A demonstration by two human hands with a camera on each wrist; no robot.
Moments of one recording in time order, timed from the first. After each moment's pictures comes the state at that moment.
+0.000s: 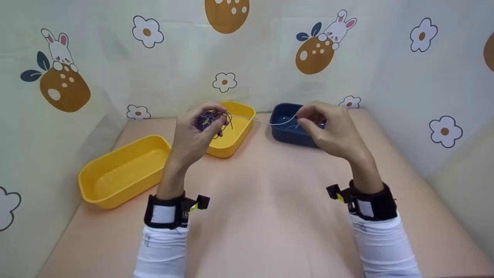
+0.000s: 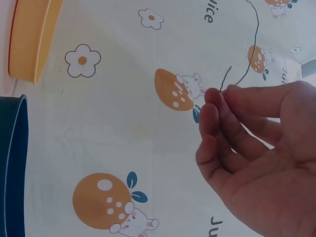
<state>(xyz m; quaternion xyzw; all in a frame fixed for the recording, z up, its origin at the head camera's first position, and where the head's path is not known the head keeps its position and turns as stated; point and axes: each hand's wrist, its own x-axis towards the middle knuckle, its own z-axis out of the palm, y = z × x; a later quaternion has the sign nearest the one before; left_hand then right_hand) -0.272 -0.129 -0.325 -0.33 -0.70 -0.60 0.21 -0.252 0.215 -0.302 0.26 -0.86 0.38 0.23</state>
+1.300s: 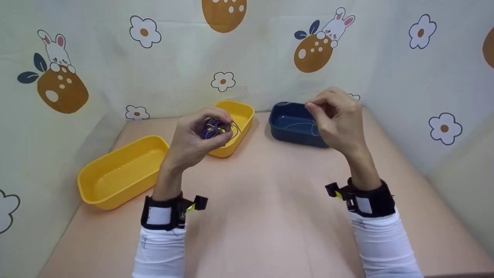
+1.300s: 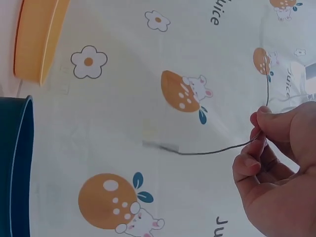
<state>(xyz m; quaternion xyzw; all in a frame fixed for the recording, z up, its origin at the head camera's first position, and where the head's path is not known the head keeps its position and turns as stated) -0.266 -0.134 -0.325 -0.42 -0.68 -0.59 0.15 -0.267 0.217 -0.307 0.27 -0.78 0.41 0.40</state>
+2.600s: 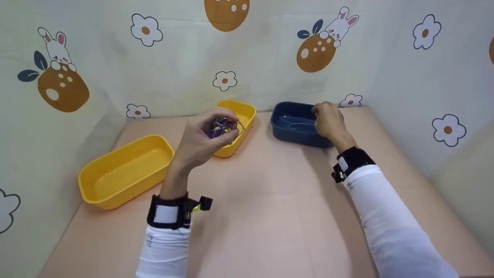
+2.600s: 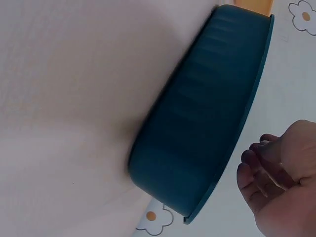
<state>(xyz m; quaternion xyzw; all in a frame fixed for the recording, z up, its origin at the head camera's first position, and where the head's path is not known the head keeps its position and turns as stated) -0.275 -0.129 -0.334 -0.37 -0.71 -0.58 0.14 -0.404 0.264 -0.393 0.09 -0.96 0.21 0.17</state>
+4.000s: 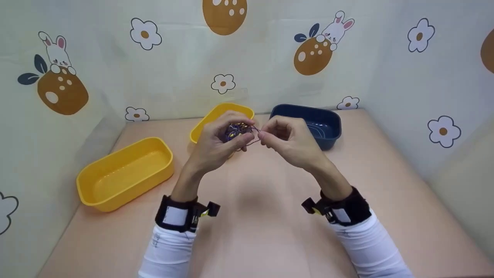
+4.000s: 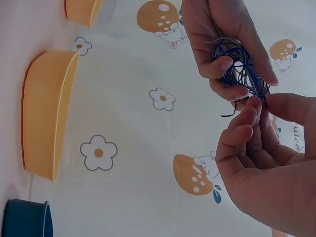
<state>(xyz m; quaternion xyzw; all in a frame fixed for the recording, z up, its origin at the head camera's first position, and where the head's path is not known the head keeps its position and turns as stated) -0.272 -0.094 -0.339 -0.42 -0.67 -0.60 0.10 -0.246 0.146 -0.319 0.28 -0.77 0.57 0.08</state>
